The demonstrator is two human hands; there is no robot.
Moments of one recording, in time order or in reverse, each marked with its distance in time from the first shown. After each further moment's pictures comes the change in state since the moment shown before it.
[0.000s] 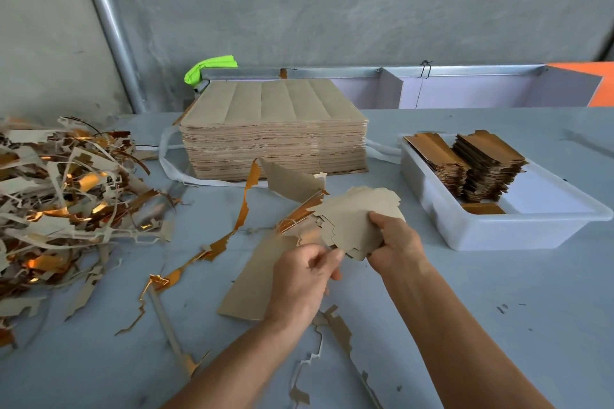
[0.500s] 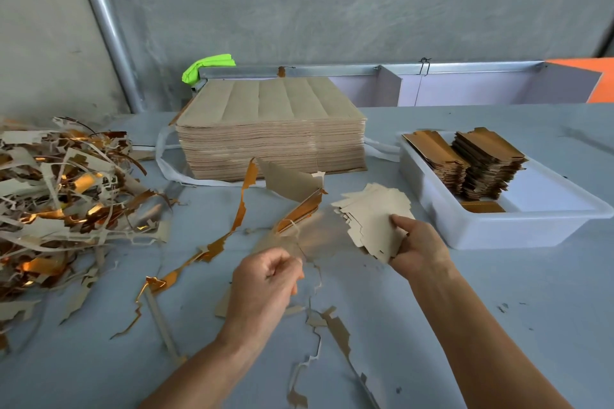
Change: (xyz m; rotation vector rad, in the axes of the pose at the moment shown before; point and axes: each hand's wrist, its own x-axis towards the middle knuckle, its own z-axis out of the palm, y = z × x) left_hand -0.007 -0.011 -0.038 0.074 0.059 0.001; right_hand 0.000 -0.021 -0.030 0.076 -0.124 0.112
